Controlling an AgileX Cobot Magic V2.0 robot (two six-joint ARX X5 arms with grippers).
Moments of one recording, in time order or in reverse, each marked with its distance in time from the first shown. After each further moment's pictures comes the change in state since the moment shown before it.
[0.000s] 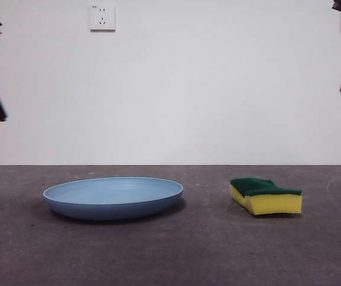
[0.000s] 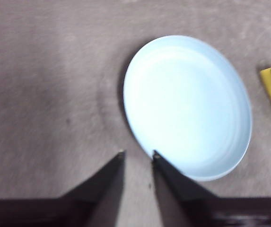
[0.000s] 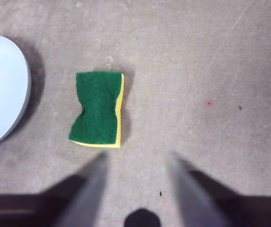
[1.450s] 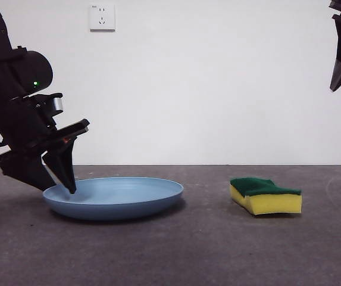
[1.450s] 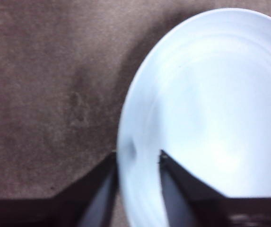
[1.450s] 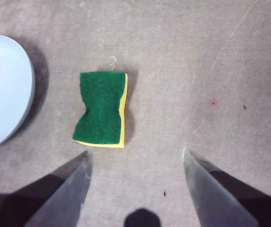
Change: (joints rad) left arm -0.193 0.605 0.257 0.126 -0.129 -0.090; right arm 0.013 0.000 0.002 0.000 0.000 0.016
